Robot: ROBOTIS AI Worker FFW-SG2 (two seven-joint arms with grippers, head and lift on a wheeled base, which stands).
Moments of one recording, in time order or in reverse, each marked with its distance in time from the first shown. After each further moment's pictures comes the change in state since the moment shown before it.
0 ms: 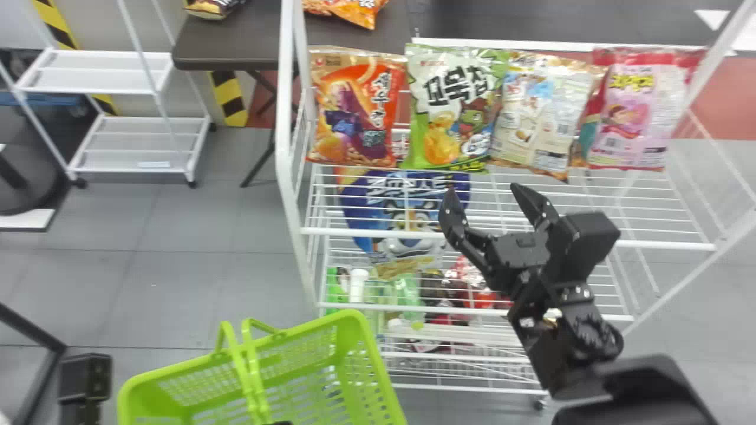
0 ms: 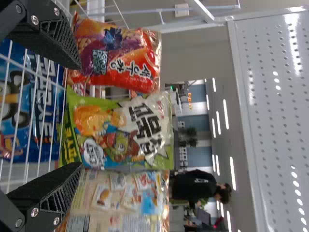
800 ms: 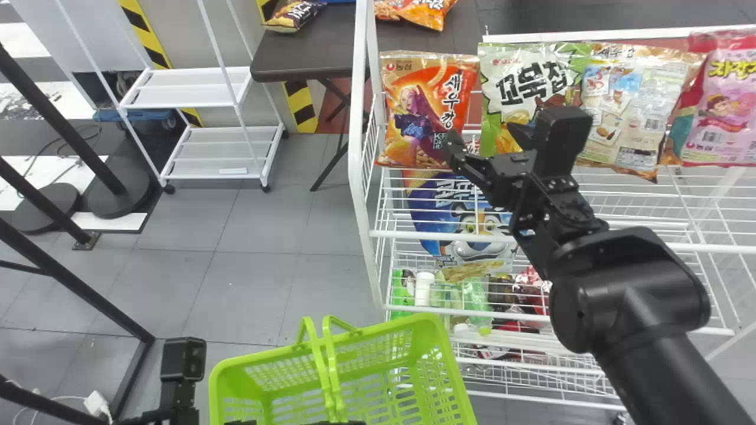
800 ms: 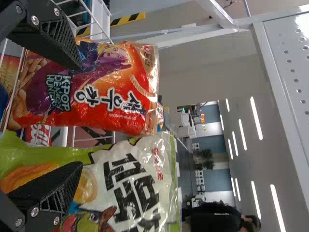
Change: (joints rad) left arm -0.014 0.040 -0.044 0.003 0.018 -0.007 0.000; right arm -0.472 0.044 0.141 0.484 -0.101 0.021 -0.019
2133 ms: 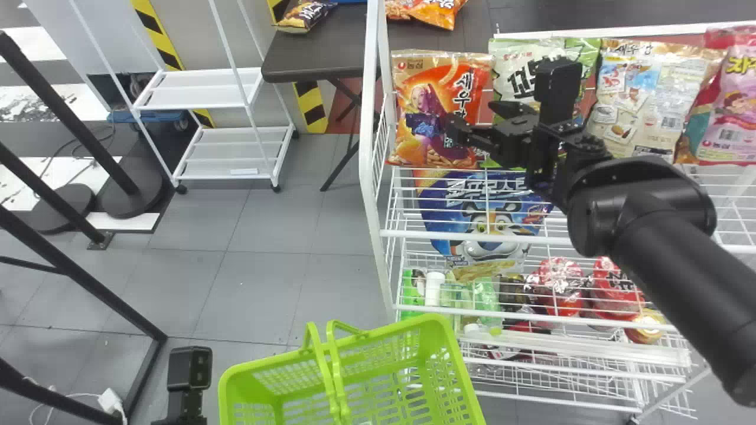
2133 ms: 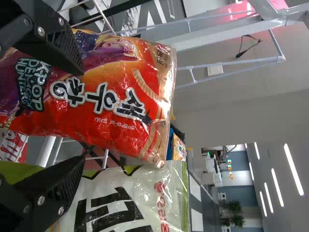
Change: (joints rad) left arm 0.025 0.001 0.009 0.033 0.036 -0.069 0.000; right arm -0.447 0.000 0.074 0.676 -0.141 -0.124 0.322
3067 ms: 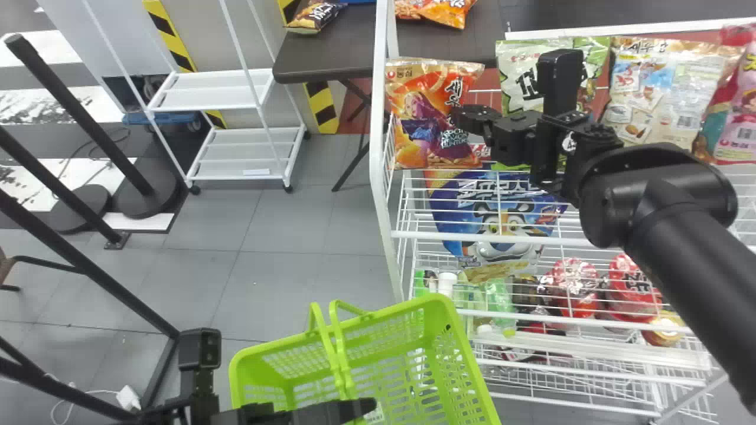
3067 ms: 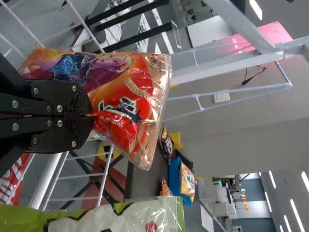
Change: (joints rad) left arm -0.070 0.022 0.011 0.053 0.042 -0.001 0.000; right arm 0.101 0.000 -0.046 -0.262 0.024 0.207 0.081
